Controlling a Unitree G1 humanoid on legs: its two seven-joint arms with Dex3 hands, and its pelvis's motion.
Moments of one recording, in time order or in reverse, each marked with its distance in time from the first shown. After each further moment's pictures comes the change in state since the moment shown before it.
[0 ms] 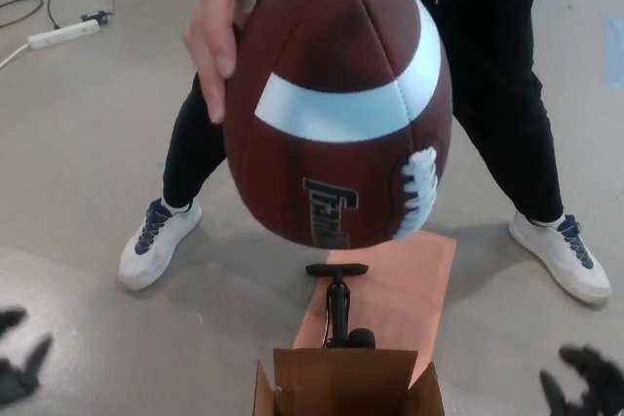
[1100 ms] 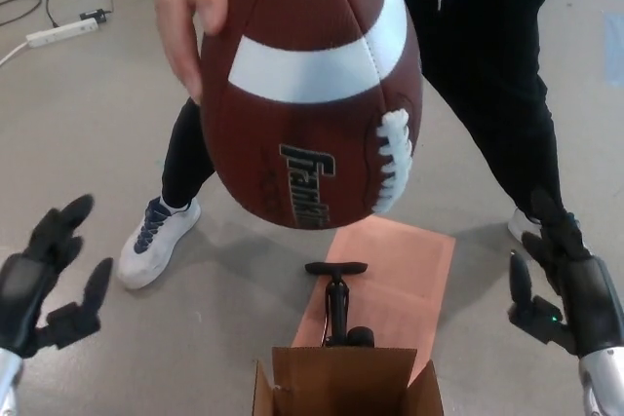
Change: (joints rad) left_arm 0.288 -0.122 0.076 -0.743 -0.072 -0.125 -0.025; right_arm 0.239 0.118 -0.096 -0.747 0.082 -0.218 -0.003
